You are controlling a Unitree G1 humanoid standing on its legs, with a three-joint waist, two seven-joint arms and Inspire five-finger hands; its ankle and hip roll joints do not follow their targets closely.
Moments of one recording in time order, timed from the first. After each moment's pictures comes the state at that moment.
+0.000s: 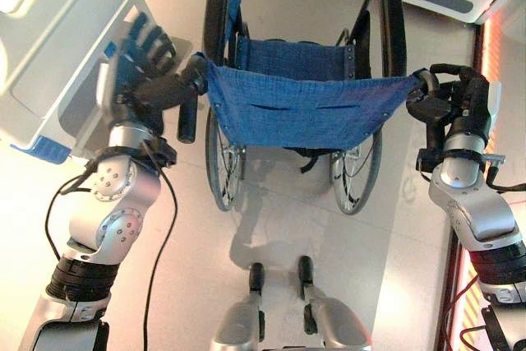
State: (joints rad) left arm -0.36 0.76 -0.06 -0.26 -0.94 0.11 0.48; right arm -0.48 -0.67 0.12 -0.13 0.37 0.47 -0.70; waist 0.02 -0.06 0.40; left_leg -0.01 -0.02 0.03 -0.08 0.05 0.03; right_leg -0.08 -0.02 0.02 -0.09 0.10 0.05
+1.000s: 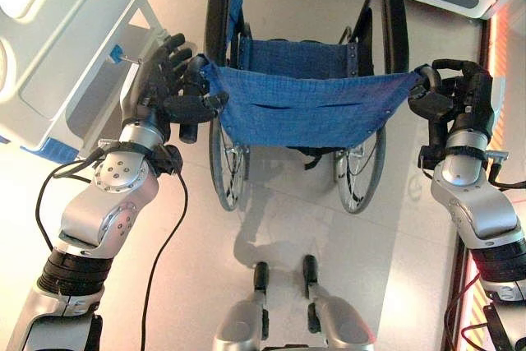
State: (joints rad) left arm -0.40 0.81 -0.05 -0.22 -0.69 0.41 0.35; right arm -0.49 -0.68 0.13 -0.12 0.36 0.47 -0.70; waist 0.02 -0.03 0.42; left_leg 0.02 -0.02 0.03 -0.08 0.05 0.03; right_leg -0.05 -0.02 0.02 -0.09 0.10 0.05
